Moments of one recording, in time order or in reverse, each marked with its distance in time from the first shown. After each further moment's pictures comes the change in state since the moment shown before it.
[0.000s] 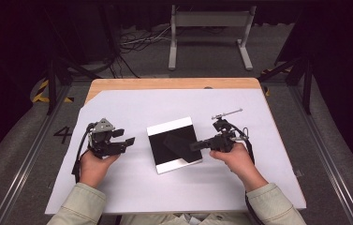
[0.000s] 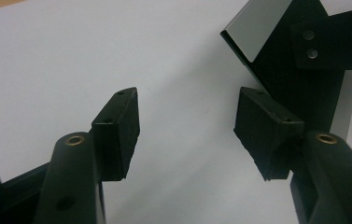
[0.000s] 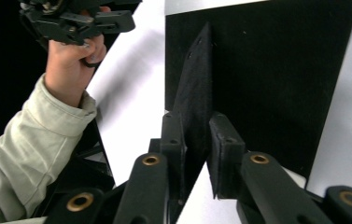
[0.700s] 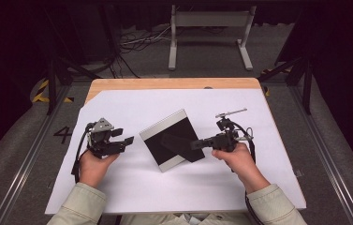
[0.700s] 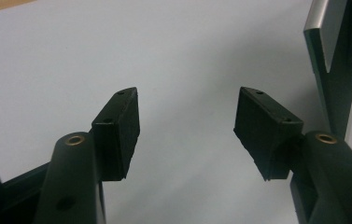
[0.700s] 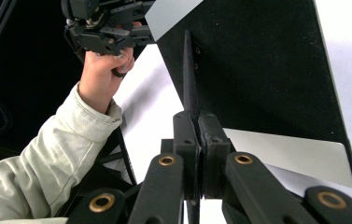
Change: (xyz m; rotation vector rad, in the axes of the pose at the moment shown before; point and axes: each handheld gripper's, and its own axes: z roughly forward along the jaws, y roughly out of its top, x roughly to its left) left arm 0.002 0.000 -0.001 -0.001 0.014 -0.012; right arm 0.011 -0.001 -0.011 -0.062 0.073 -0.022
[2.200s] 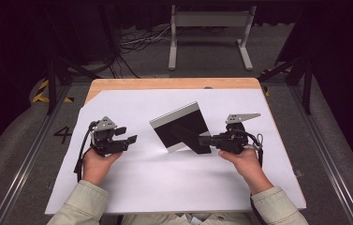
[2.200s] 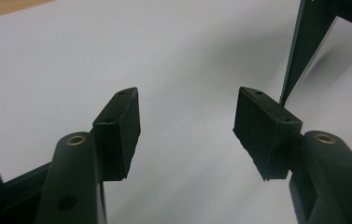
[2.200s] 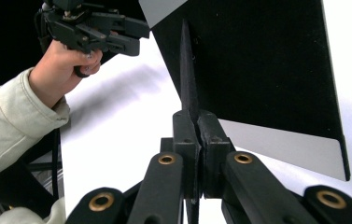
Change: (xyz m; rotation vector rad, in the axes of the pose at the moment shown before) left arm -0.002 0.005 0.008 -0.019 -0.022 0.014; right arm -0.002 -0.017 -0.019 -0.145 -0.175 -0.313
